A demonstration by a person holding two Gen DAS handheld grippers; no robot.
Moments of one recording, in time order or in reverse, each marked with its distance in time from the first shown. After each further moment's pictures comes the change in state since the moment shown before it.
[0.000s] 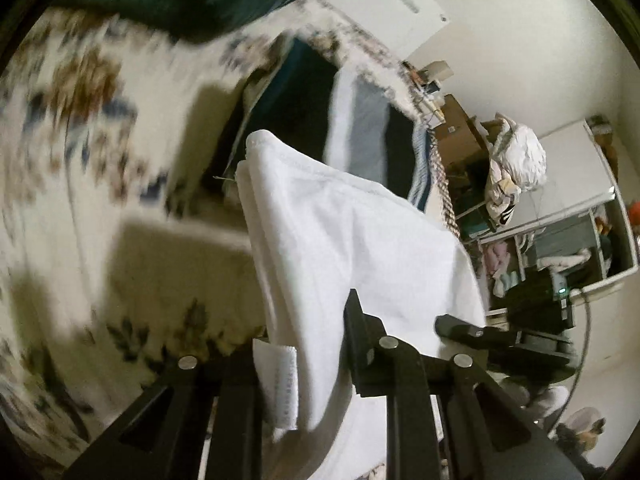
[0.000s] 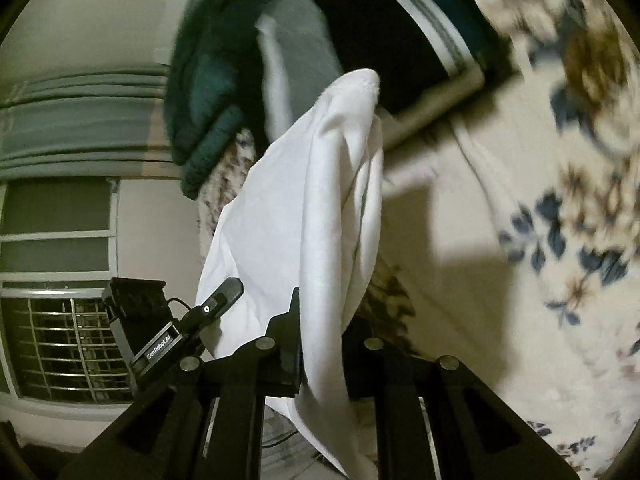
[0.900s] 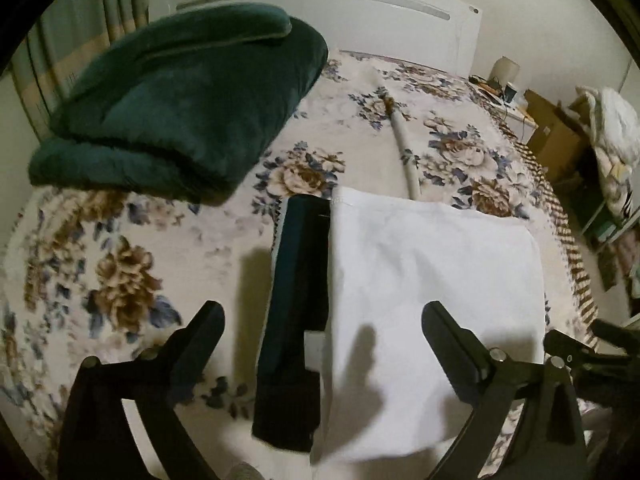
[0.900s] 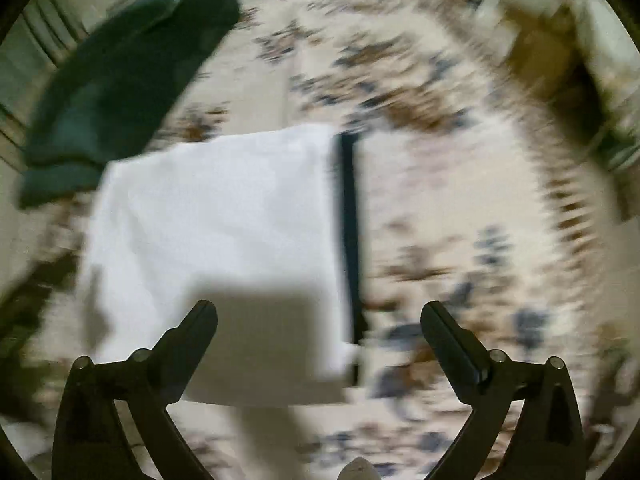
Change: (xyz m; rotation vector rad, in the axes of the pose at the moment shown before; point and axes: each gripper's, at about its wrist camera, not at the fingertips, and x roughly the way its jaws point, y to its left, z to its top) left arm 0.077 -0.062 0.129 0.222 -0.192 0.549; right arm 0.007 0.072 0.179 -0.321 -0.239 -0.917
